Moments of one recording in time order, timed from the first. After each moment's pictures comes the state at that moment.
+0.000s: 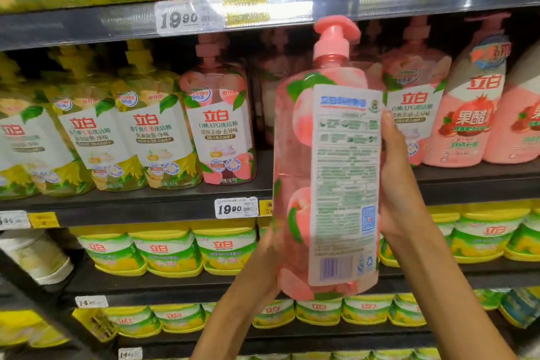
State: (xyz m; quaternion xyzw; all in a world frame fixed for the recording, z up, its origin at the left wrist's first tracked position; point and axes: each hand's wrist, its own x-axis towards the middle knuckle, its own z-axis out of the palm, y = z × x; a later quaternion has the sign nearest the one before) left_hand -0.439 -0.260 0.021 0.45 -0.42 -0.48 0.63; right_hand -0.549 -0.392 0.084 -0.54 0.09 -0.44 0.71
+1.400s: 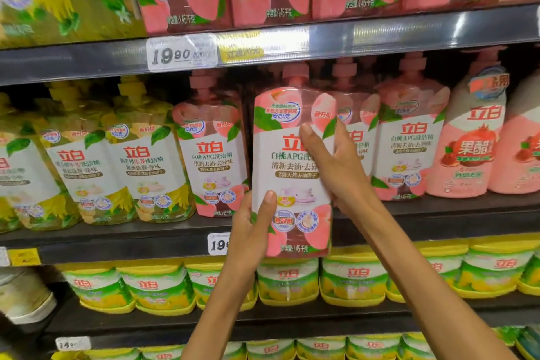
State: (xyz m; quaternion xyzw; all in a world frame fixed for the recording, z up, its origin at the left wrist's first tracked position) left_hand -0.393 -0.321 0.035 0.53 -0.40 -0.27 0.70; right_hand -0.492 -0.425 0.113 -0.69 0.18 -0.47 0.52
